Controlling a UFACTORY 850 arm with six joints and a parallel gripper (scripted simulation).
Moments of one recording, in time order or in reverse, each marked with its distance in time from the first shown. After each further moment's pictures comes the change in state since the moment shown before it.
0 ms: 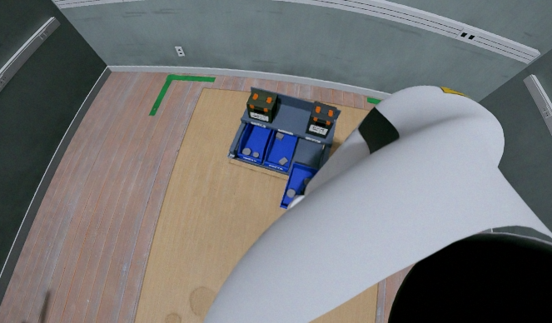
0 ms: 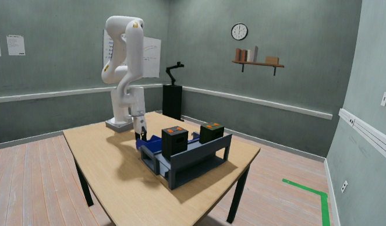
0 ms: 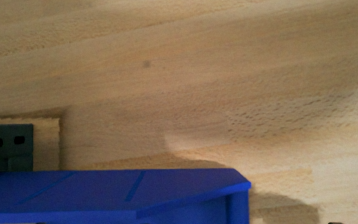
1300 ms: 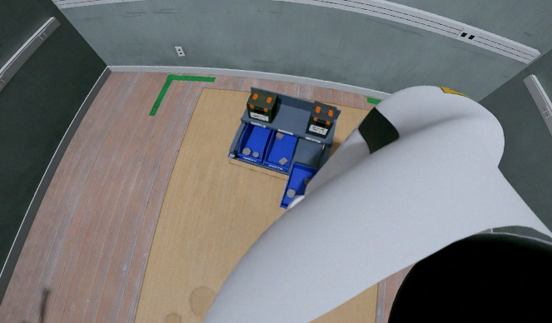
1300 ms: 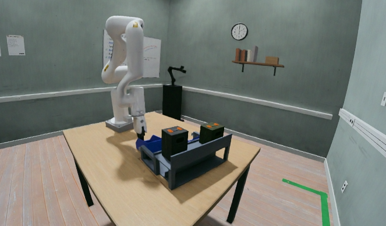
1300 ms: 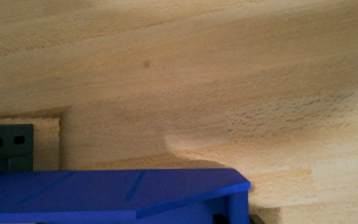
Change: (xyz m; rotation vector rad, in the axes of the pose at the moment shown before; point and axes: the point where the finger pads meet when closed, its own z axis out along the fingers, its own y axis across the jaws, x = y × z) arm 0.000 0.000 0.000 0.000 0.000 0.000
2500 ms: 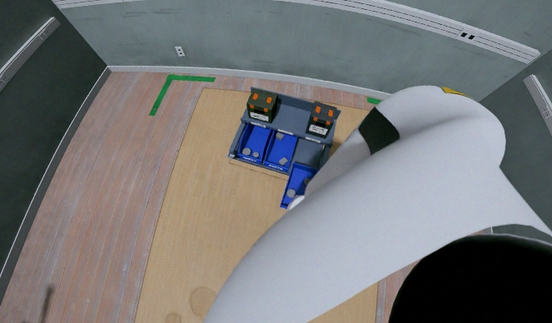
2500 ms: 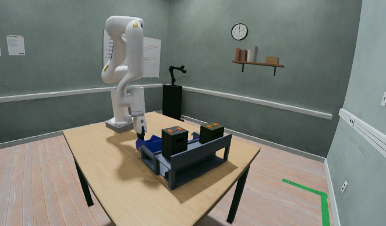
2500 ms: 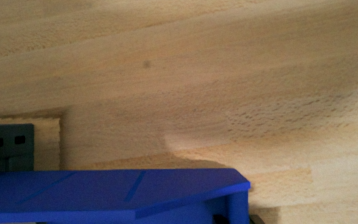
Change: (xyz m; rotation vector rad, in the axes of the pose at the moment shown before) arm 0.000 0.000 -0.001 0.000 0.000 0.000
